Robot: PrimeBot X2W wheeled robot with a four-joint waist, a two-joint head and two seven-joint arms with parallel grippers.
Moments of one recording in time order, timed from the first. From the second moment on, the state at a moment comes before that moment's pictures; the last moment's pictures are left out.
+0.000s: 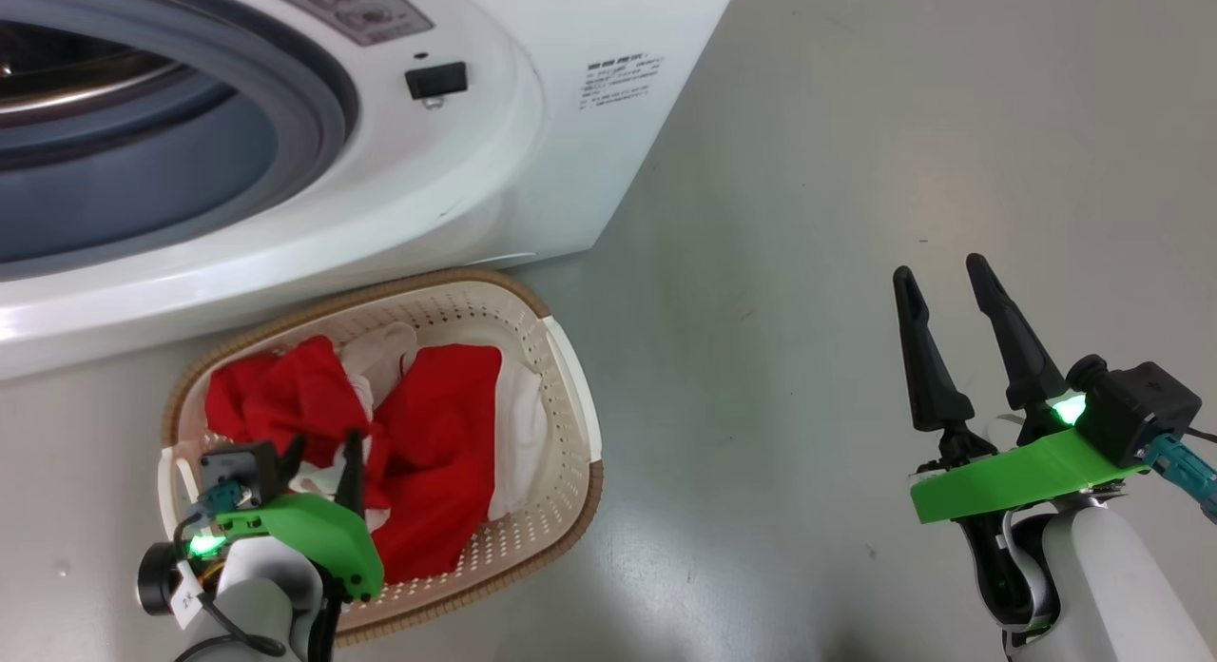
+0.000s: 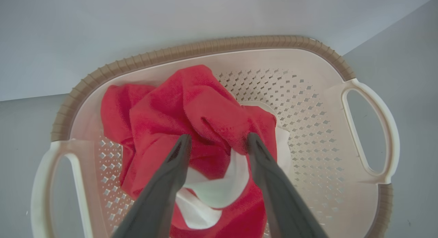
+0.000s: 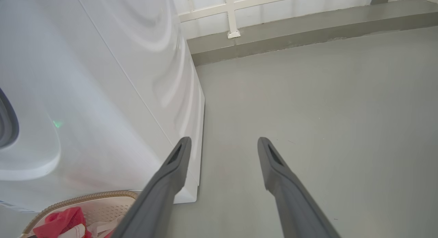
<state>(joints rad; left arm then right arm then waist) -0.58 0.03 0.00 1.07 -0.19 -0.11 -0.26 -0.25 -0.06 0.05 0.19 0.39 0.12 -0.26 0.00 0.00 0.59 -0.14</state>
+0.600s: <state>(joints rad) -0.51 0.03 0.06 0.96 -0.19 -0.11 -0.26 -0.24 -0.06 0.06 0.22 0.39 0.12 -0.26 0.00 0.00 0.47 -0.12</state>
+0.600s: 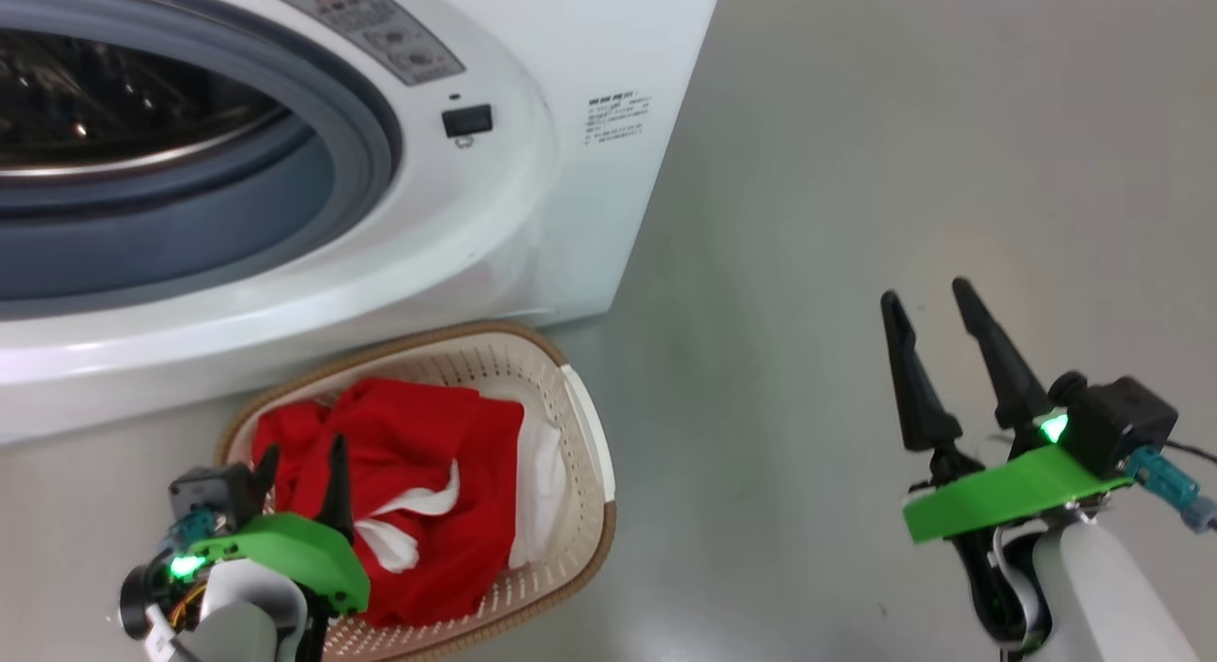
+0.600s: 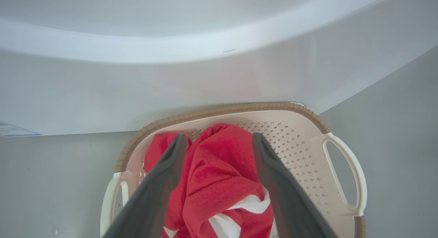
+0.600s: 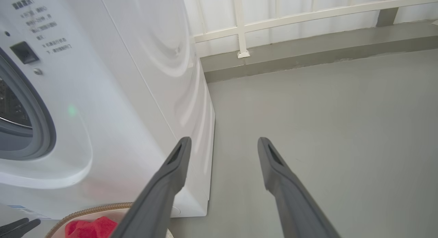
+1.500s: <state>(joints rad) -0.25 0.03 0.10 0.55 -0.20 -0.12 -0.26 -0.09 -0.09 0.08 0.25 0.39 0.12 -0.26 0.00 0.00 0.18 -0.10</state>
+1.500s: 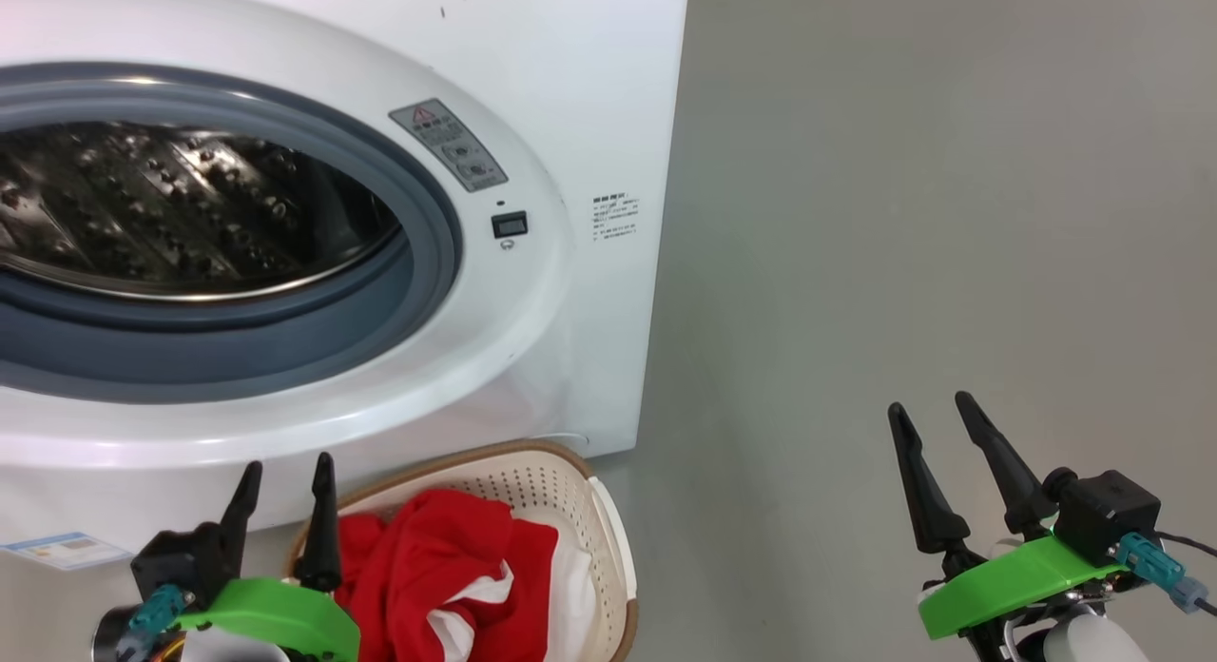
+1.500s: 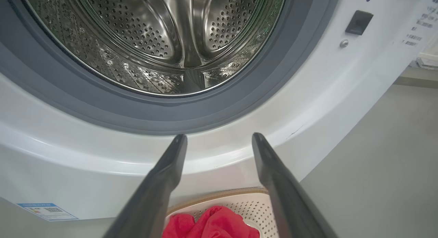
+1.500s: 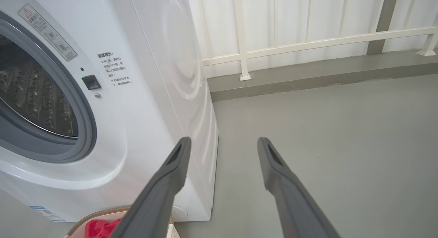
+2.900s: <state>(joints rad) 0.06 0.04 0.05 0.10 -0.20 -0.07 -0.26 0.04 -0.12 0.04 0.22 0.40 0.12 -0.26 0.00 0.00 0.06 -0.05</state>
